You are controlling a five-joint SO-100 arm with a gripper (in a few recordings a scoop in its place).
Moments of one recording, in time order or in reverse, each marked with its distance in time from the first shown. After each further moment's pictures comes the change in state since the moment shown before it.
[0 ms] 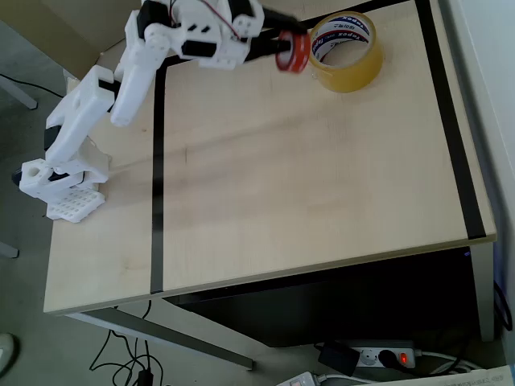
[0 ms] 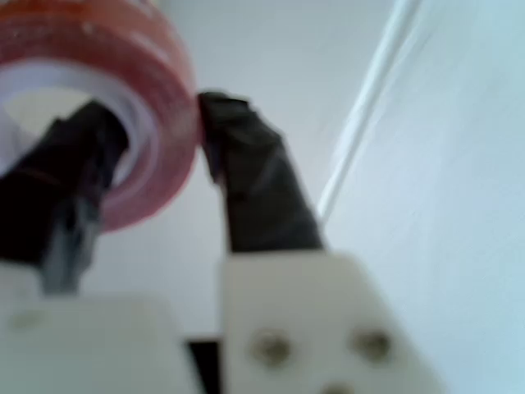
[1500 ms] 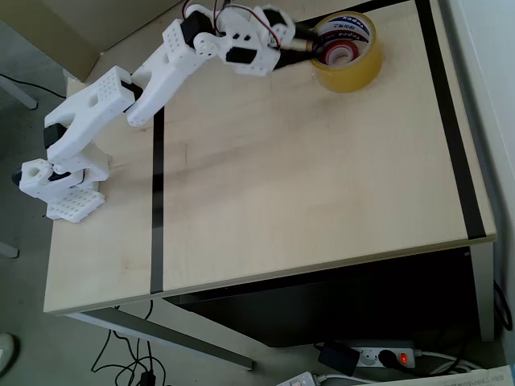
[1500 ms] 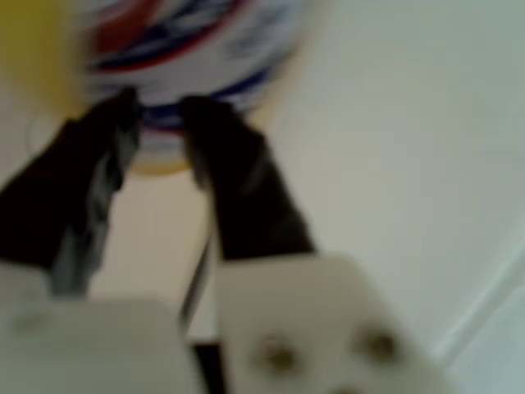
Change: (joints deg) arm -3.9 -12.7 4.4 -6.3 -3.1
